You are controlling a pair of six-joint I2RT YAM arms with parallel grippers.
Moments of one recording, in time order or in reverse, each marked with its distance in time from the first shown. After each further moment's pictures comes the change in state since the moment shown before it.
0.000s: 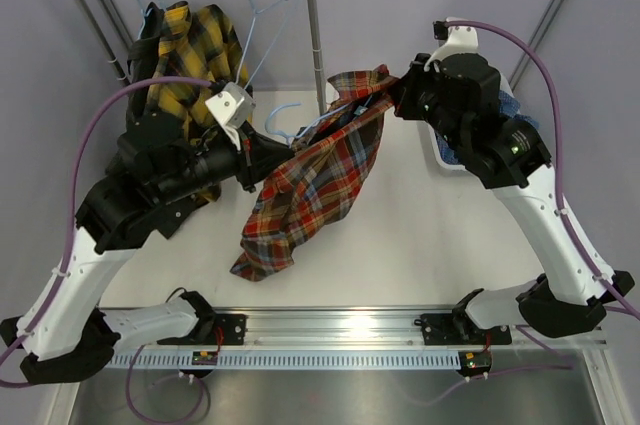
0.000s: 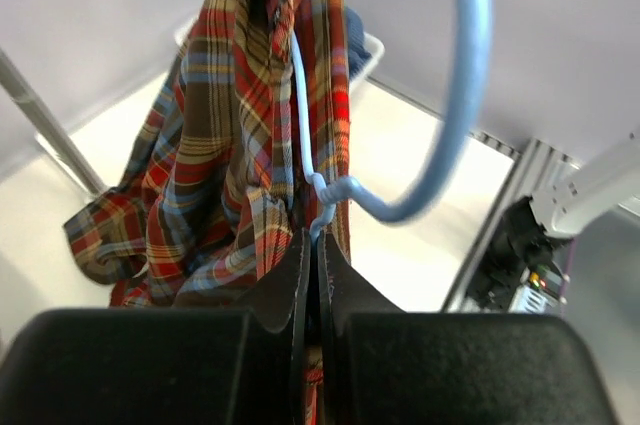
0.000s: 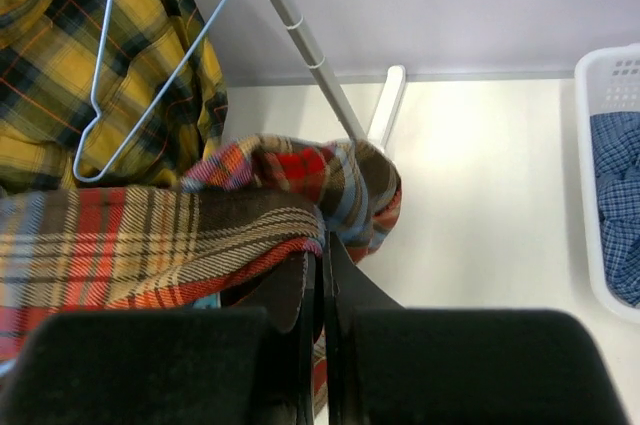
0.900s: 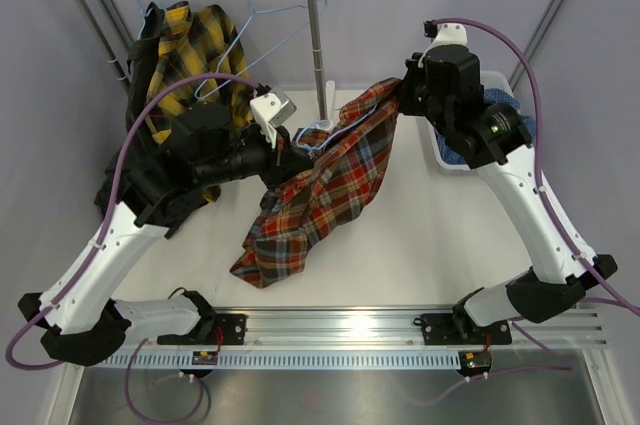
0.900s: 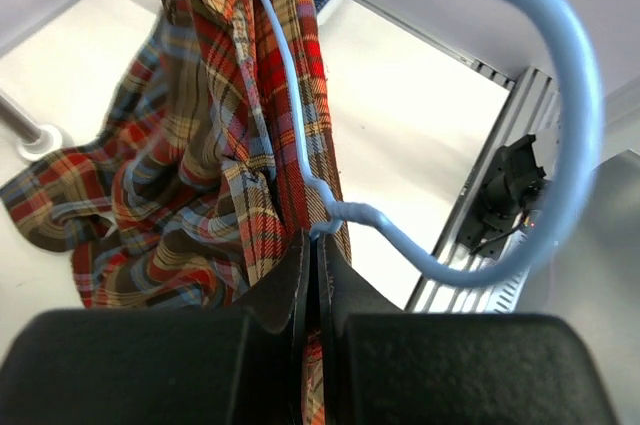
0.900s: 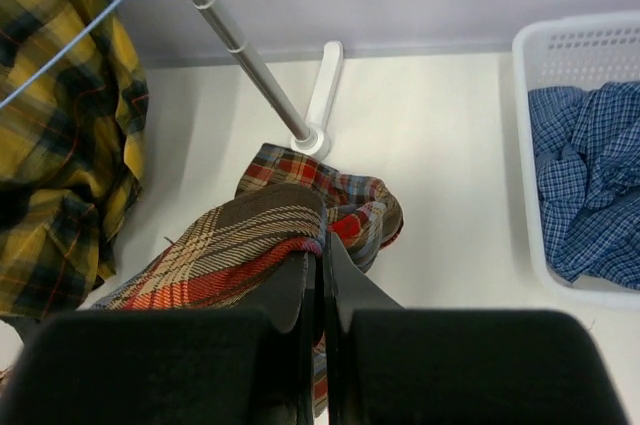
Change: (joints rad) left arm 0.000 0.109 -0.047 -0.034 0.082 0.006; right arm -0.084 0.084 0.018 -0.050 0.007 -0.039
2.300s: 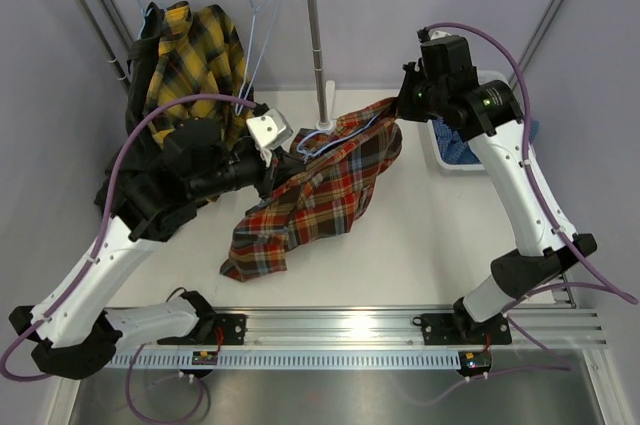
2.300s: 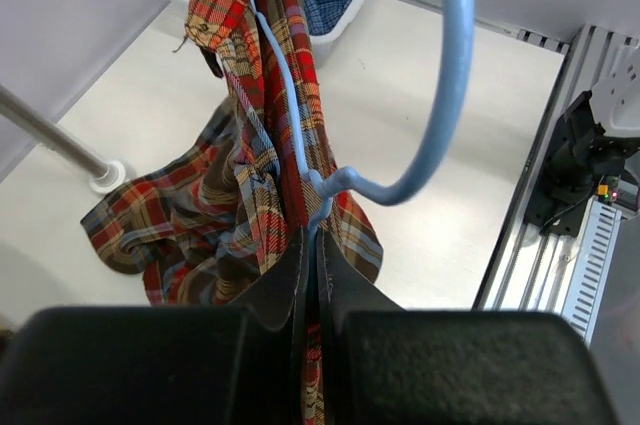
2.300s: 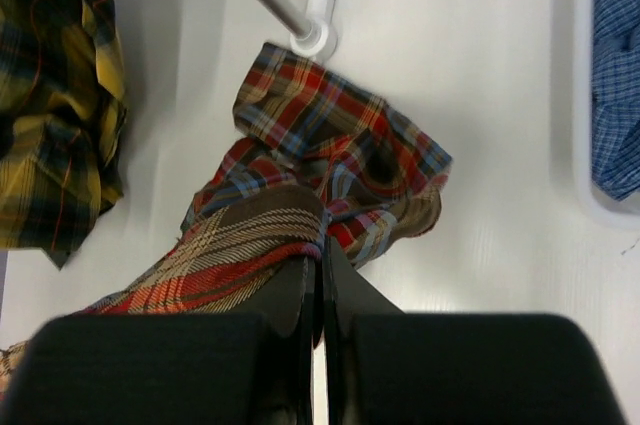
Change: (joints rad) left arm 0.001 -0.080 -0.121 0.077 -0.005 0.199; right arm -0.121 0.131 0.114 -0.228 -0.219 0.085
